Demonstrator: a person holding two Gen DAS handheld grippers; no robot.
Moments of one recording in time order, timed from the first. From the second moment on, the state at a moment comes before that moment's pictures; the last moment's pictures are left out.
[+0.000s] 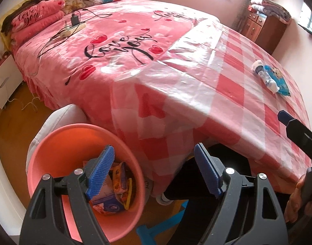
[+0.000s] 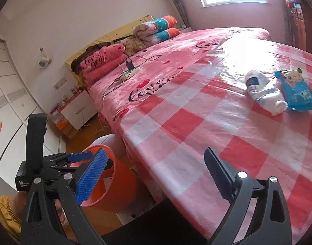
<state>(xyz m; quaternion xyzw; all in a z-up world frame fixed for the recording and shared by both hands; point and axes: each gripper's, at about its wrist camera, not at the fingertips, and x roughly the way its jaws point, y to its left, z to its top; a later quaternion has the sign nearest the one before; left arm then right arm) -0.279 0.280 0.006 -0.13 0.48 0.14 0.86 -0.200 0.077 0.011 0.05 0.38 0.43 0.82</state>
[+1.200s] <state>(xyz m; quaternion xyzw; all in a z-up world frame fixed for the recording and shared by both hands) -0.155 0.148 0.047 -0.07 0.46 0.02 0.88 -0.132 -0.098 0.018 0.23 0.35 0.30 0.86</state>
